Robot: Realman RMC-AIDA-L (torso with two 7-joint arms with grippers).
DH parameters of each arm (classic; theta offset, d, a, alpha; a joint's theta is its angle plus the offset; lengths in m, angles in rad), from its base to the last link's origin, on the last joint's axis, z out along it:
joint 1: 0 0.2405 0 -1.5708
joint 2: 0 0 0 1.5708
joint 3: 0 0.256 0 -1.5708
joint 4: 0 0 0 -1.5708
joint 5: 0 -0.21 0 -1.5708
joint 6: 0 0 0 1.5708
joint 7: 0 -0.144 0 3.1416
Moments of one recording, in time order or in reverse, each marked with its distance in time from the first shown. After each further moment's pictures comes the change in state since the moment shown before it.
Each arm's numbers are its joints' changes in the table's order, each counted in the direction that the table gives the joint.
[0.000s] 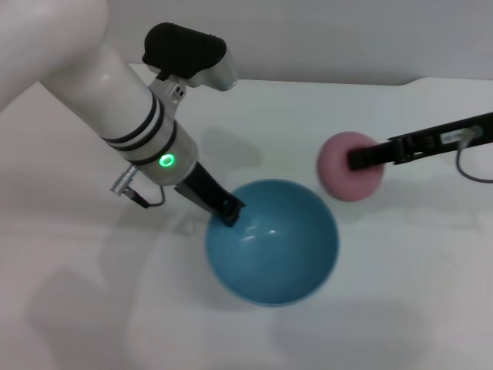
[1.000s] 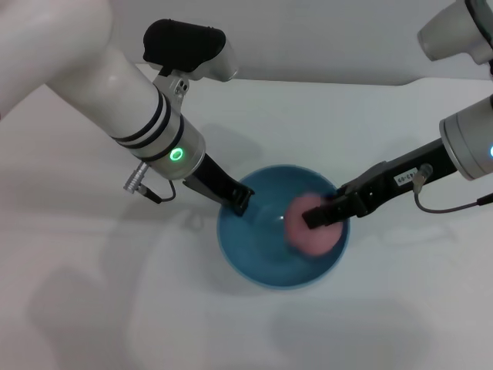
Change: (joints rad) left arm -0.009 0.002 0.010 -0.042 0.035 0.086 0.047; right arm 0.030 0.003 -0.292 -0.015 -0.039 -0.005 -0.003
